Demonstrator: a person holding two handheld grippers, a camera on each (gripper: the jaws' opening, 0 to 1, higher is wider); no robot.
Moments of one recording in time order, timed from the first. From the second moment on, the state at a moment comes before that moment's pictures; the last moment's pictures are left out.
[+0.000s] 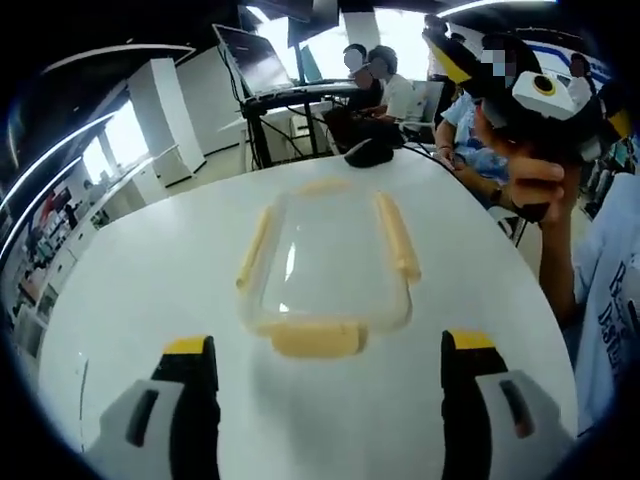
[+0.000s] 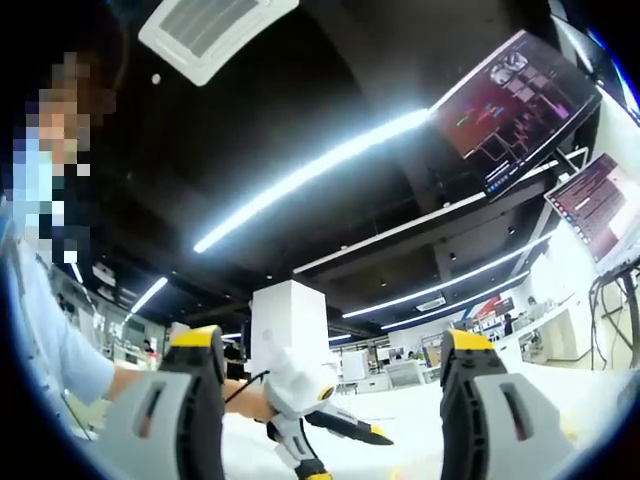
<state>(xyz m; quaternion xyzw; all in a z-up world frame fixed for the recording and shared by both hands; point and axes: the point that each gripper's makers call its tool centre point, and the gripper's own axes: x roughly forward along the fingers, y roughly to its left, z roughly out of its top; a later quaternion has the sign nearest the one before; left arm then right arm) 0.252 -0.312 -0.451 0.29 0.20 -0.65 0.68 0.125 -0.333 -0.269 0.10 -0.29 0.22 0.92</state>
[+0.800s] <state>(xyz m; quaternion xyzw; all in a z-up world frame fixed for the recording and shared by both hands) 0.257 -0.312 -0.463 0.28 0.23 -0.64 0.67 0.124 -0.336 -0.267 0.10 -0.29 0.22 0.93</state>
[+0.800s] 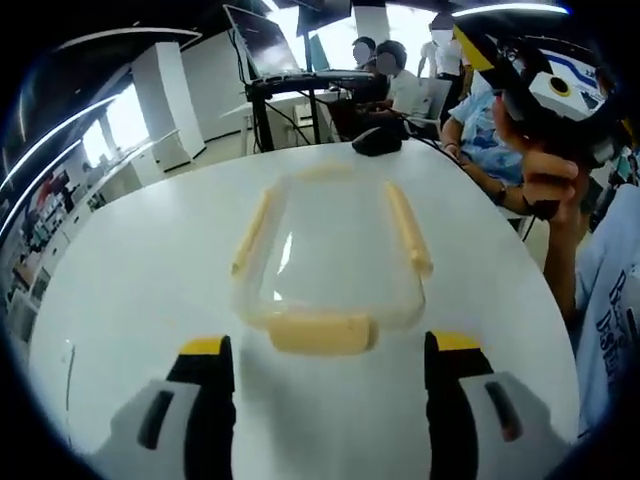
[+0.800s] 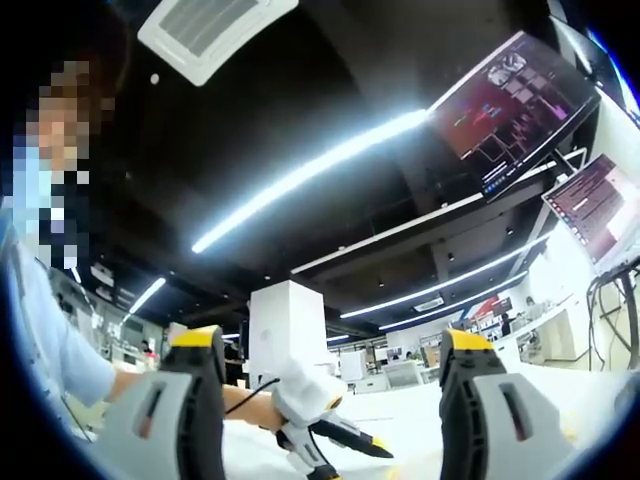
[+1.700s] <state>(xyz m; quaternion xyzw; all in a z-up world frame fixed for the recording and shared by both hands) 0.257 -0.311 -0.463 0.27 0.22 -0.67 0.65 0.125 -0.336 -0.268 0.10 -0.29 0.22 0.92</state>
